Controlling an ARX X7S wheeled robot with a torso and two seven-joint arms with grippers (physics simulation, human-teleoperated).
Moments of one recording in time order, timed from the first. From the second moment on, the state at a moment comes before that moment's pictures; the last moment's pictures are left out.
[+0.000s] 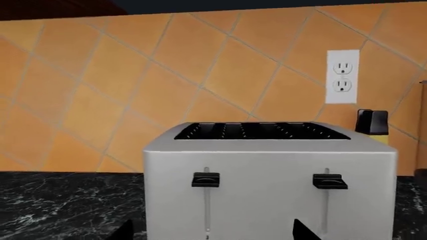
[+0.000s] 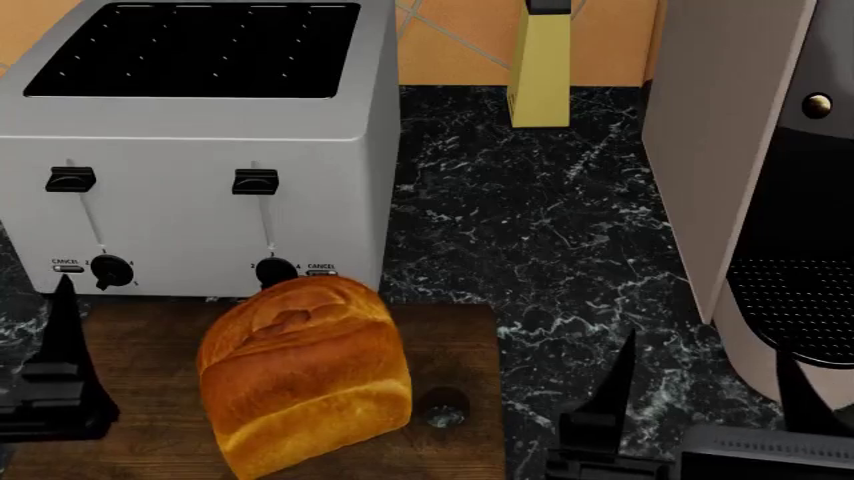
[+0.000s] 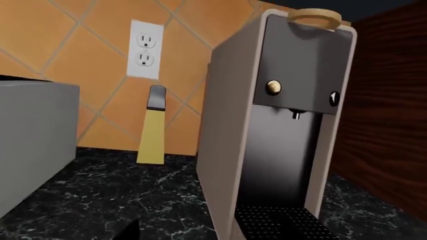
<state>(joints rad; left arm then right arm) -0.17 -0.17 -0.06 0.68 -0.17 -0.62 -0.12 0.09 0.15 0.07 -0.53 -0.02 0.43 0.10</state>
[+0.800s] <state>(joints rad) -0.22 -0.22 -0.21 0.93 -0.09 -1.14 -0.13 0.10 0.13 0.08 -0.59 -0.05 0.52 0.07</state>
